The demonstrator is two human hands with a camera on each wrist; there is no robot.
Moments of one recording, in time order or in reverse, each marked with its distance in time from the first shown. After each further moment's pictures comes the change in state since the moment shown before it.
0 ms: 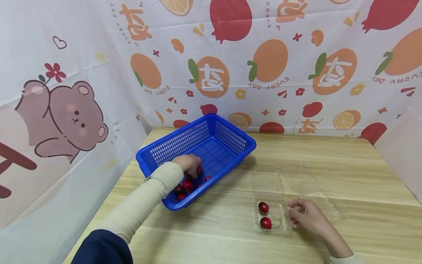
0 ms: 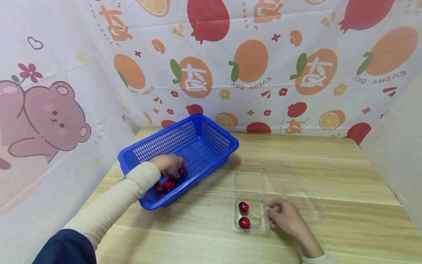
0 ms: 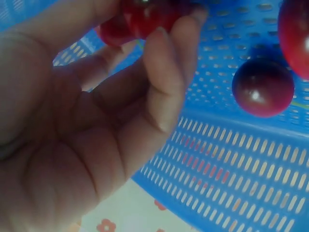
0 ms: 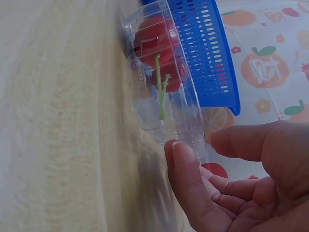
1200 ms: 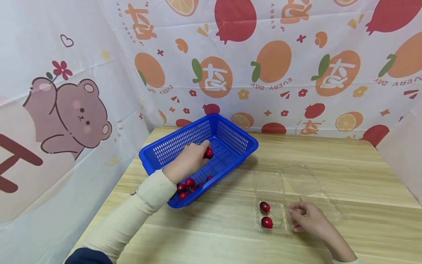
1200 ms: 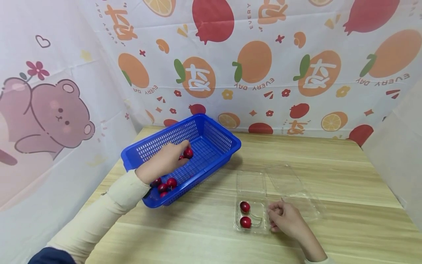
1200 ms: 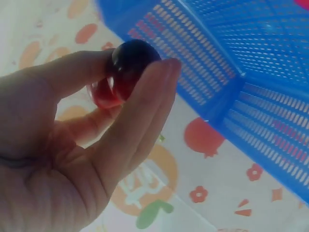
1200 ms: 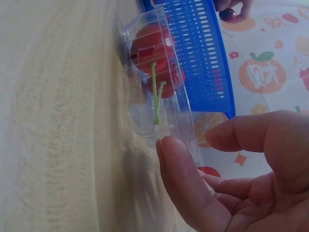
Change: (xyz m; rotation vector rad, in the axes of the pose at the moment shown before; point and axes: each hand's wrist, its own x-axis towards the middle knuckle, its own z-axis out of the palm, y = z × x) left_hand -0.067 0.029 -0.014 -0.182 0.552 0.199; right_hand -0.011 -0.008 0.002 0.005 -0.043 0.030
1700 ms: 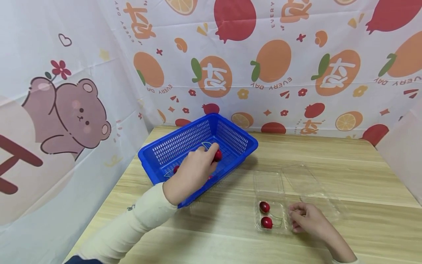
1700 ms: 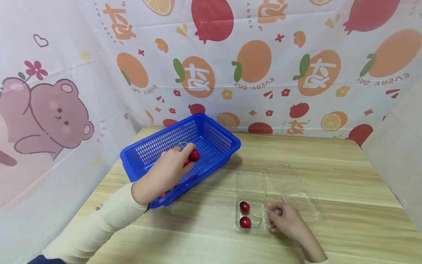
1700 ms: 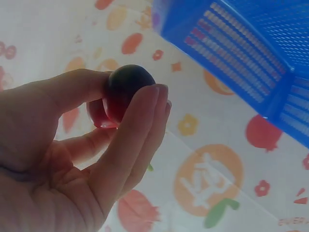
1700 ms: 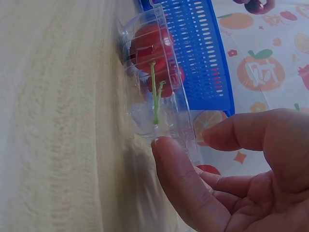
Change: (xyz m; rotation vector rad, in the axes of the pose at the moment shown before) left_hand -0.032 0.041 0.002 0.118 0.351 0.175; right_hand 0.000 0.003 -0.001 0.009 -0.019 -0.001
